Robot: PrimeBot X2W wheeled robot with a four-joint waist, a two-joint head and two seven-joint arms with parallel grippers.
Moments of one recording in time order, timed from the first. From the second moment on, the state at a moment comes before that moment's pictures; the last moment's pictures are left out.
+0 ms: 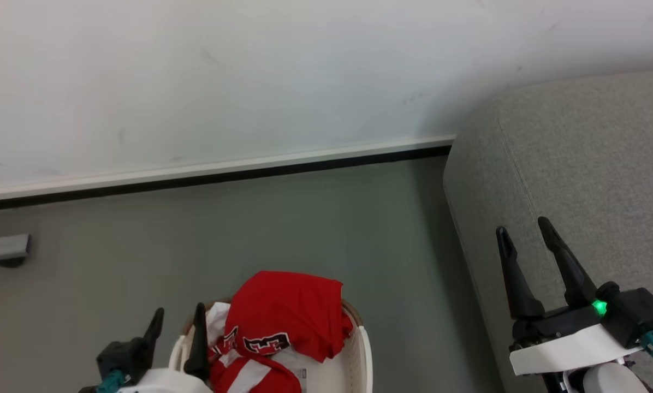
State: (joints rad) left arm -0.12 0.05 -0.02 0.39 -0.17 0.00 -0.26; right arm -0.21 -0.13 0.23 0.15 0.38 0.13 -0.26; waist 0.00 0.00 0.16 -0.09
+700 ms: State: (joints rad) left arm -0.50 0.09 -0.08 1.02 -0.16 -0.11 -0.25; right arm -0.39 -0.09 0.22 0.02 0.40 0.13 -0.26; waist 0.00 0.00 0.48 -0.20
